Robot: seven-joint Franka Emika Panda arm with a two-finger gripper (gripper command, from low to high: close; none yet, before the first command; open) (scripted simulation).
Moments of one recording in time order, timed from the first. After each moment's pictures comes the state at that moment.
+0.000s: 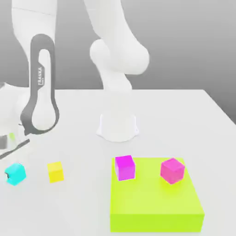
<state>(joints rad) -0.78 0.39 -0.07 -2.55 0.12 2.94 1.92</state>
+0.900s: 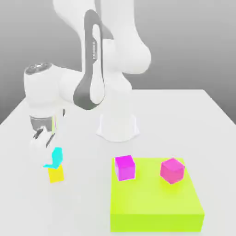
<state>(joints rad) -0.60 0.05 -0.03 -2.89 0.01 2.94 1.80</state>
